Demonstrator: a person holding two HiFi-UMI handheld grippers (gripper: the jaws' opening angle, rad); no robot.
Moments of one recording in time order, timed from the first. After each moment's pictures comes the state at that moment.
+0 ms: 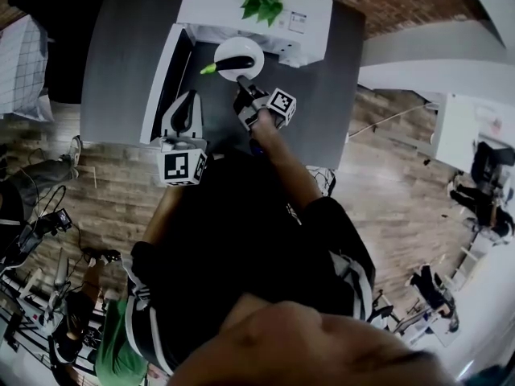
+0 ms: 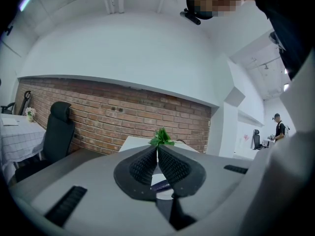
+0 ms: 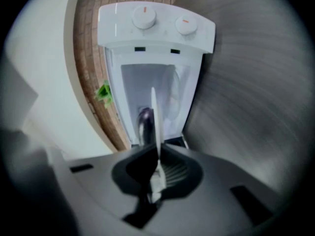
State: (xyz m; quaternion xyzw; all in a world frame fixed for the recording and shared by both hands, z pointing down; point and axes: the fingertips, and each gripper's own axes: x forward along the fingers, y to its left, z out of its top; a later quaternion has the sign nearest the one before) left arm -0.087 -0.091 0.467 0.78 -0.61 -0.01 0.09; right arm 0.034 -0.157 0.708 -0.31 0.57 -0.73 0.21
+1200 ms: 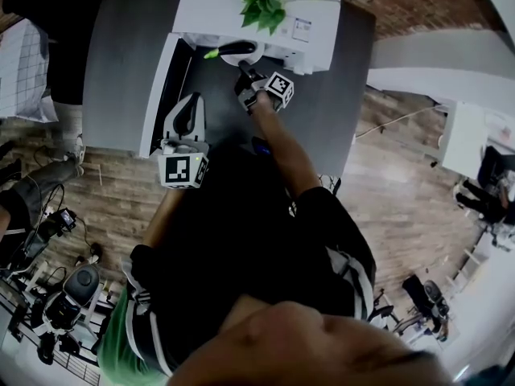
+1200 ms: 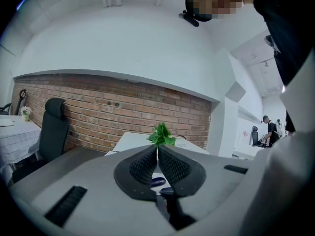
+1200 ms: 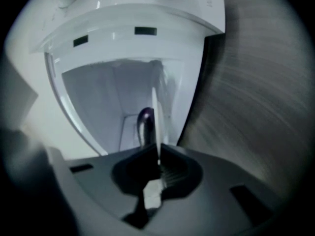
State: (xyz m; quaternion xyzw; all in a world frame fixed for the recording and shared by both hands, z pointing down) left arm -0.076 -0.130 0.486 0.79 -0.60 0.01 0.10; right arm 0.025 -0.244 0.782 -0.32 0.57 -0.73 0.21
